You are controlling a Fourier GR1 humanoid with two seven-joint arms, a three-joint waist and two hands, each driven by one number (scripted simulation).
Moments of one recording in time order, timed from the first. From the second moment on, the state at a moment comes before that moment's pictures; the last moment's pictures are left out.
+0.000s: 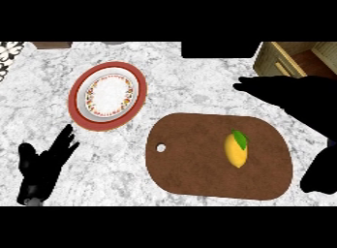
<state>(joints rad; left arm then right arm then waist) 0.07 0.37 -0.17 -1.47 0.26 0.16 0.19 -0.66 -0.70 0.29 -1.94 -0.05 0.80 0.76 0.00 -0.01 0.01</state>
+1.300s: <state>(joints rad) 0.08 0.35 -0.14 -1.47 0.23 0.13 0.19 -0.43 -0.58 0.43 -1.76 0.47 0.61 0.36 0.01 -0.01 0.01</state>
